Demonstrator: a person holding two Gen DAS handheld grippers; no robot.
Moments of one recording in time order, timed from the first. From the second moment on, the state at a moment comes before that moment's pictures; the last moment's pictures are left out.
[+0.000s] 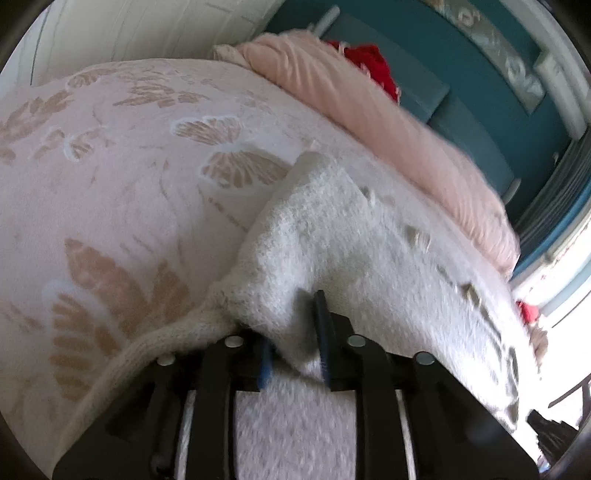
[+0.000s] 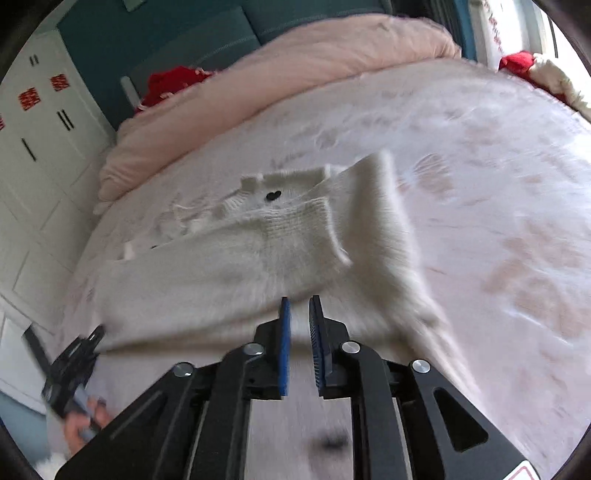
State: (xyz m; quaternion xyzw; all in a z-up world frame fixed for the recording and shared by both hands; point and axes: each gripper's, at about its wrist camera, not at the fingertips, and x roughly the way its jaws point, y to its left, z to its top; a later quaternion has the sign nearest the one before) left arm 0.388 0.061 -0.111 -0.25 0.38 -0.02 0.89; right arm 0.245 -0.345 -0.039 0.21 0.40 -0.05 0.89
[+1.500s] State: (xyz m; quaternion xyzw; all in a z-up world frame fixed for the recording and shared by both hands) left arm 0.033 0.136 -0.013 -0.23 0.55 -0.13 0.79; right arm -0.081 -0.335 -0.052 0.25 0.48 0.01 0.84
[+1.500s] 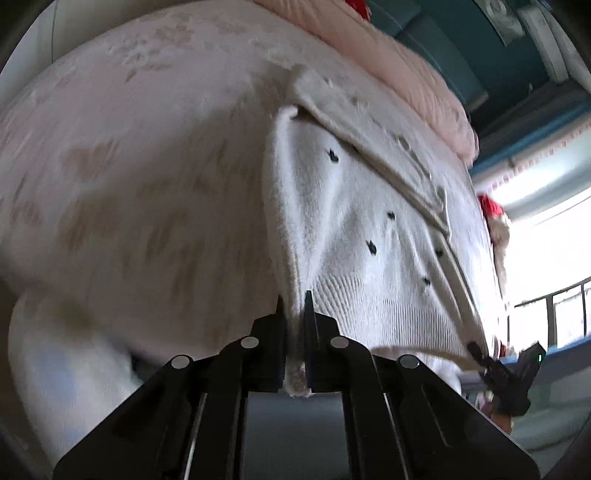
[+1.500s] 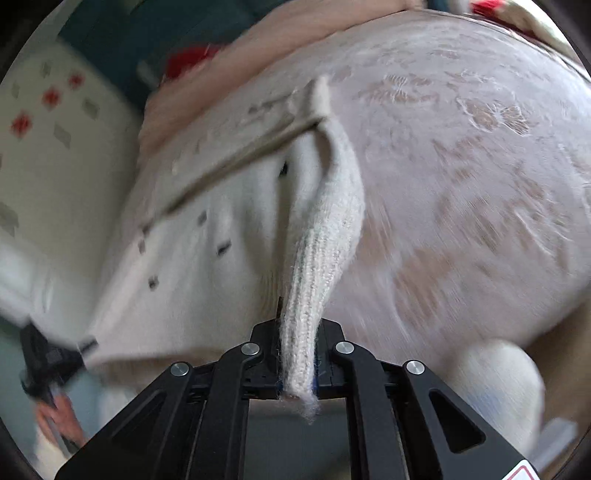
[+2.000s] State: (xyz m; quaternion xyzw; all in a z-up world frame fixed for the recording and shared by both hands) left arm -0.021 0.148 0.064 -0.19 0.56 -0.18 0.79; right arm -0.144 -0.340 0.030 0.22 0.48 0.14 0.84
